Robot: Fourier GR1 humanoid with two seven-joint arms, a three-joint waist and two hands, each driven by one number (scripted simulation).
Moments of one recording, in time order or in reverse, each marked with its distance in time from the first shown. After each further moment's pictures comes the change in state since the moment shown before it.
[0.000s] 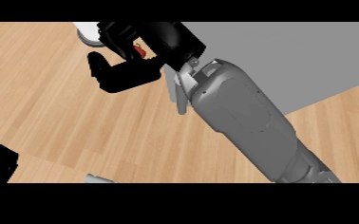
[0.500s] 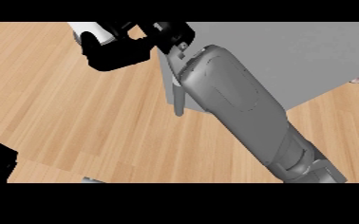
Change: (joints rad) left arm -0.004 -0.013 0.008 0.022 0.000 0.006 -0.003; right arm -0.098 0.000 -0.004 0.167 -0.132 -0.079 -0.039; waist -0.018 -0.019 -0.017
